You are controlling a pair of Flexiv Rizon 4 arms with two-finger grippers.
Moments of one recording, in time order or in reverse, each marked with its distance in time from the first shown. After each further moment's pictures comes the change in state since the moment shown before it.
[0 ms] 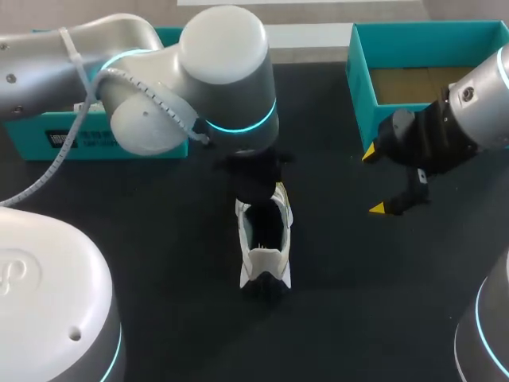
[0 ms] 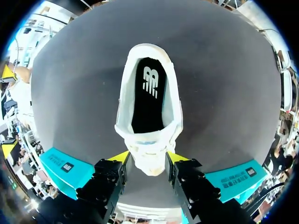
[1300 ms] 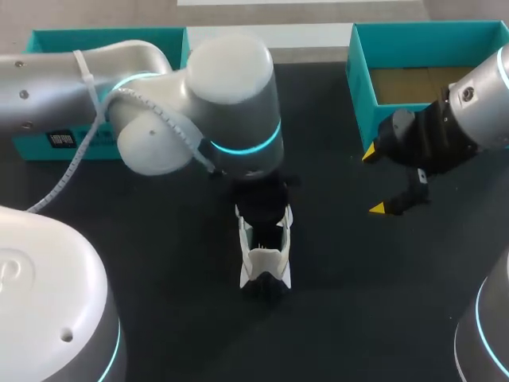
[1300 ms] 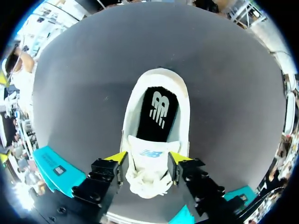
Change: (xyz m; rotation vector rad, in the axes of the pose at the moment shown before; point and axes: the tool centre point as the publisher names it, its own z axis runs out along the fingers) left arm 0.001 -0.044 0.016 0.099 0.000 -0.179; right arm 0.000 0.000 0.000 0.000 0.000 0.000
